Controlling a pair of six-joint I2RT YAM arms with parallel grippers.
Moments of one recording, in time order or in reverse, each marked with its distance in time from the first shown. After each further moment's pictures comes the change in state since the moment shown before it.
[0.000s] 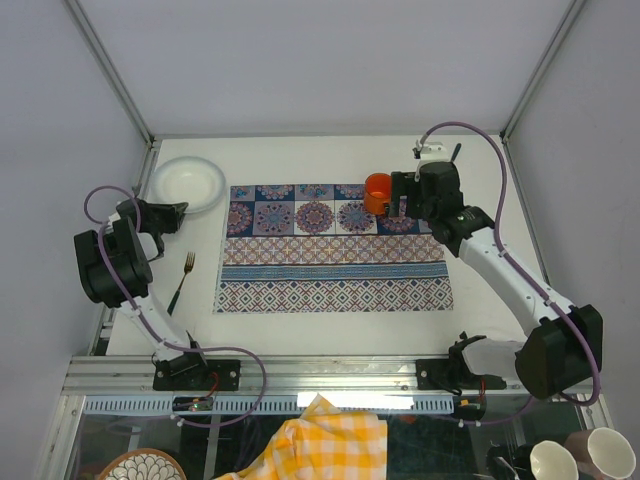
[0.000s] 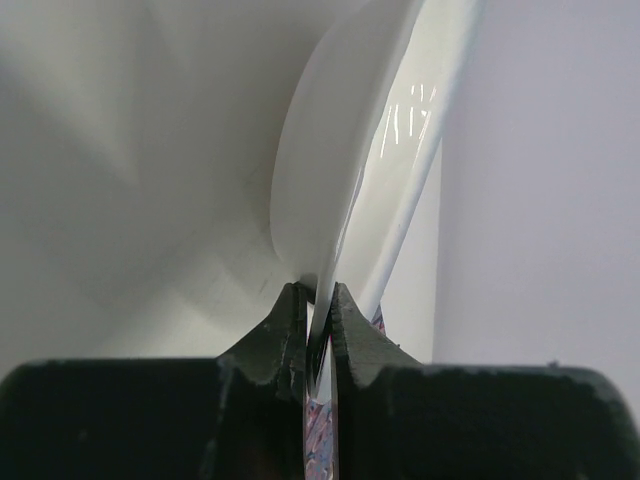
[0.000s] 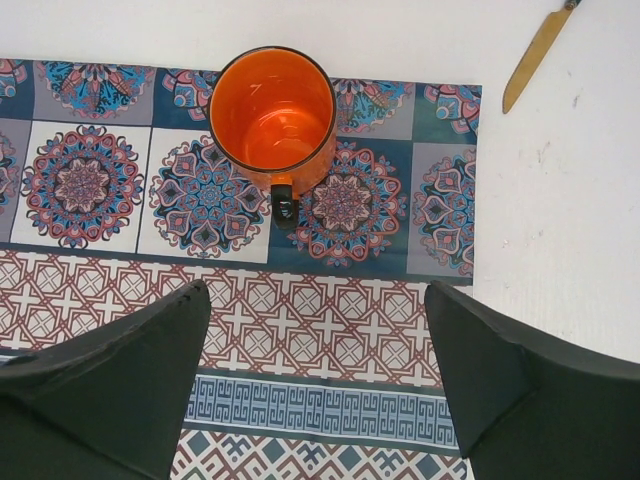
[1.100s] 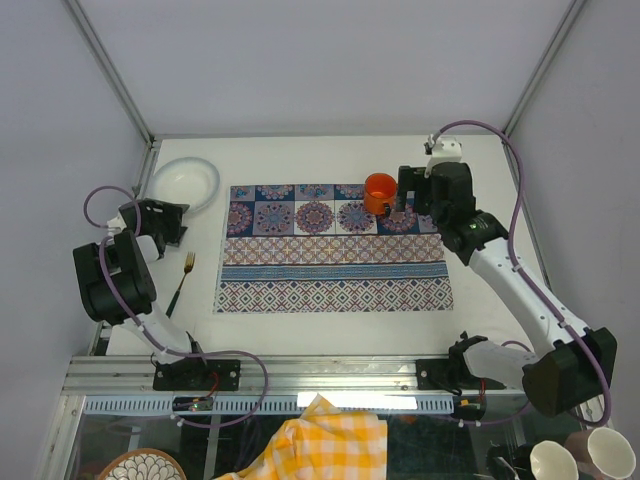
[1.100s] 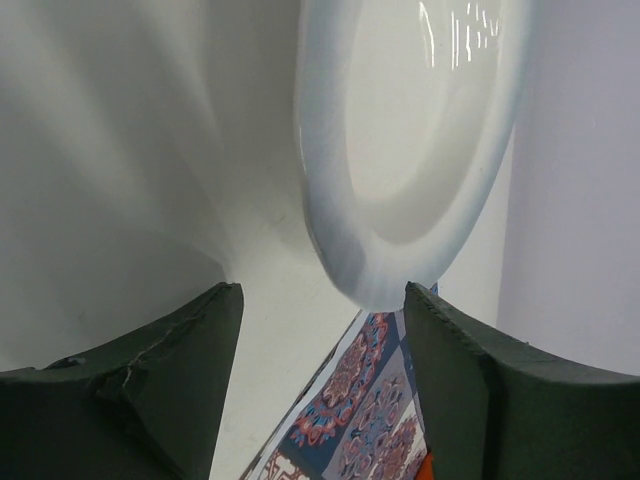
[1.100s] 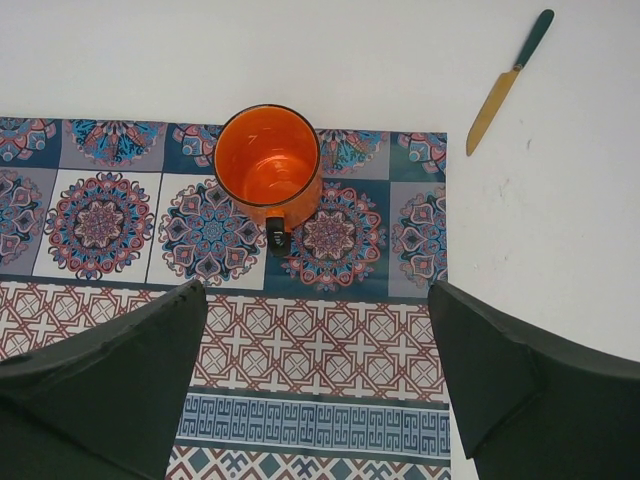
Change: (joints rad) left arm -0.022 -0.185 -0.065 -0.277 -0.130 0.100; right arm 0.000 -0.100 0.000 0.022 0.037 -0.015
